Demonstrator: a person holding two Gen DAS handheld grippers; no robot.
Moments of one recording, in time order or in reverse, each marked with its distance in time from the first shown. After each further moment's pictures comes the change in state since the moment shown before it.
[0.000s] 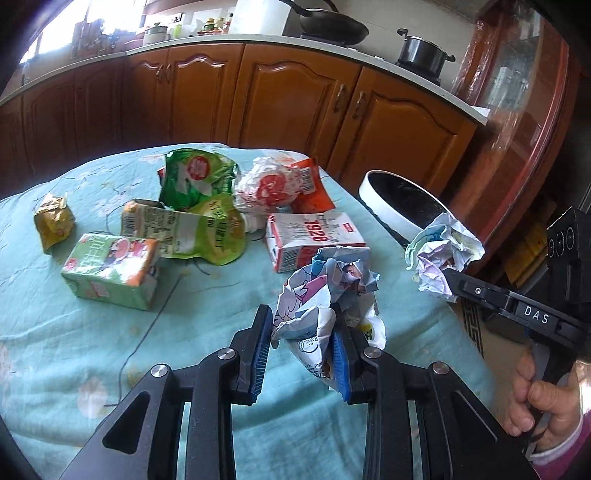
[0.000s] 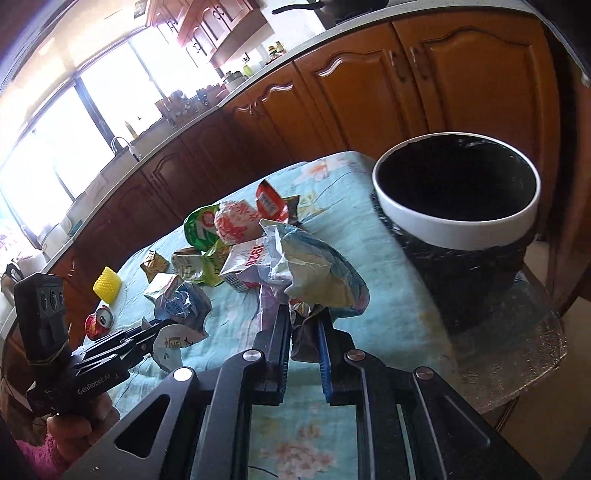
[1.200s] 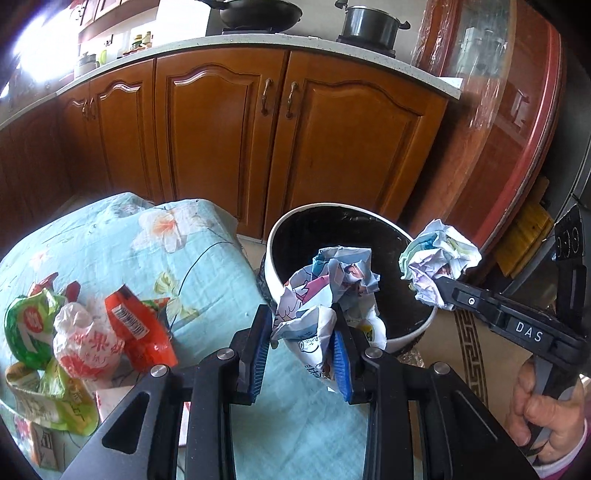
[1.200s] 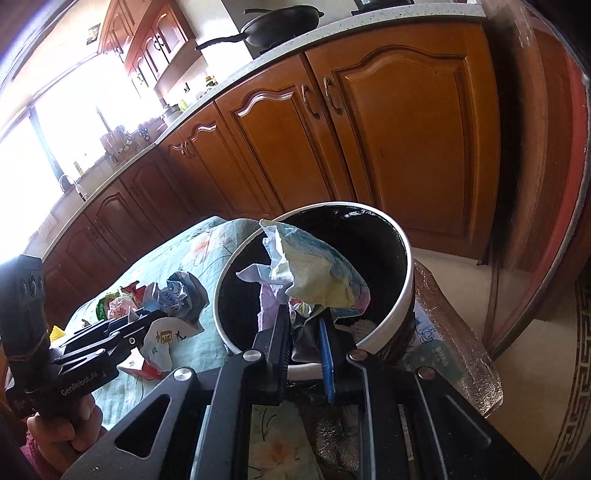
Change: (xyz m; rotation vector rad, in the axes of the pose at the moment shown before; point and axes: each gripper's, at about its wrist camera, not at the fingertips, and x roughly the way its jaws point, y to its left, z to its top) left arm 0.145 -0.111 0.113 0.153 0.019 -0.044; right arm -0.011 -0.118 0.088 0.070 -0.077 -0.185
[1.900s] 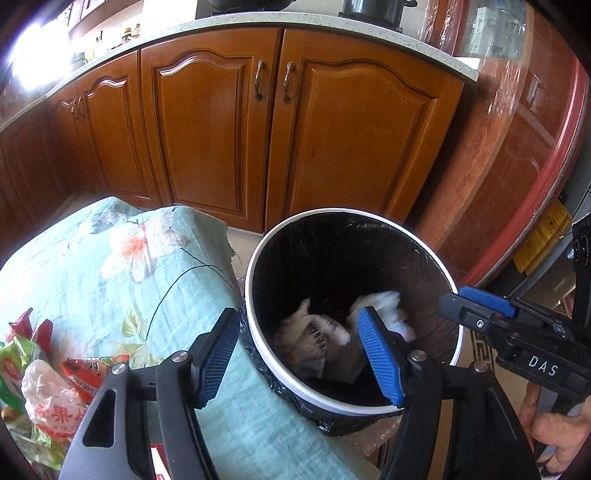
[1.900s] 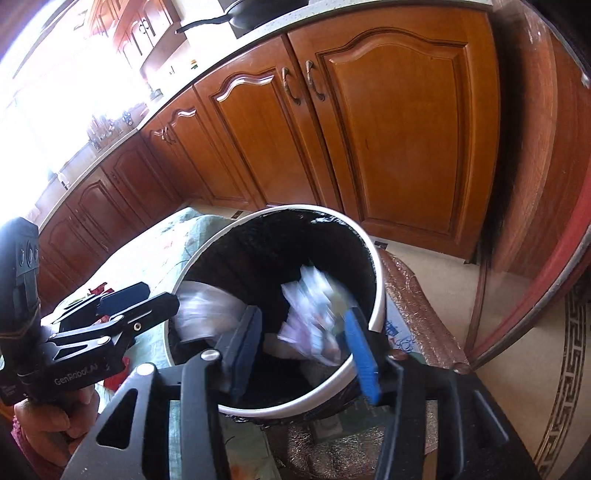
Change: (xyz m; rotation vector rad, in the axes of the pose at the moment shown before) left arm 0.066 -0.018 0.037 0.024 0.076 0.034; right arm 0.026 -0.023 0.026 -0.010 0.064 -0.063
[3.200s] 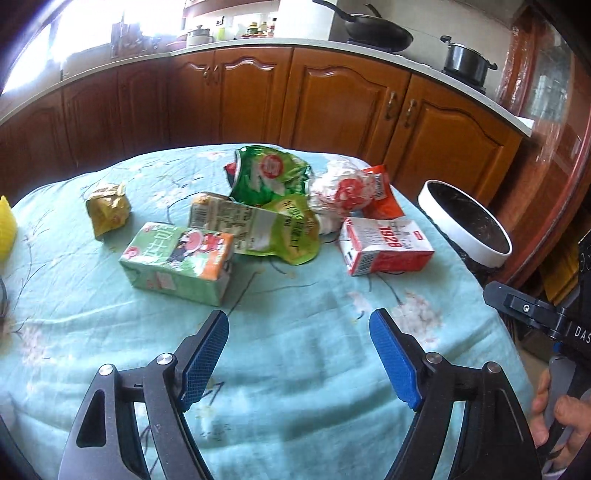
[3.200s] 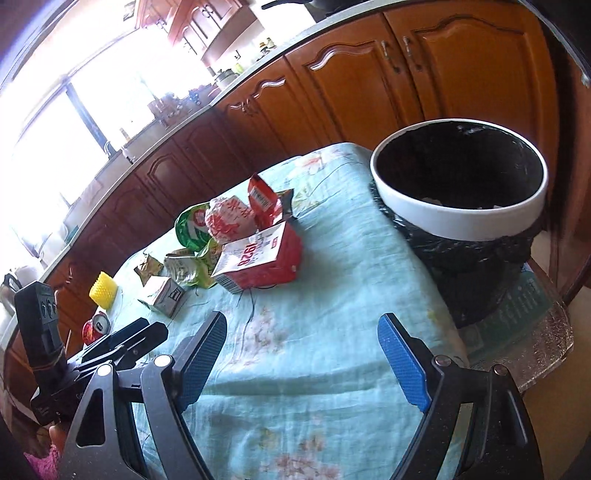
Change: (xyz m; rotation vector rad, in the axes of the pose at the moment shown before) left arm -0.199 0.139 -0.201 -0.248 -0.098 0.195; right arm -0.027 0.145 -0.124 -0.061 0.039 0.250
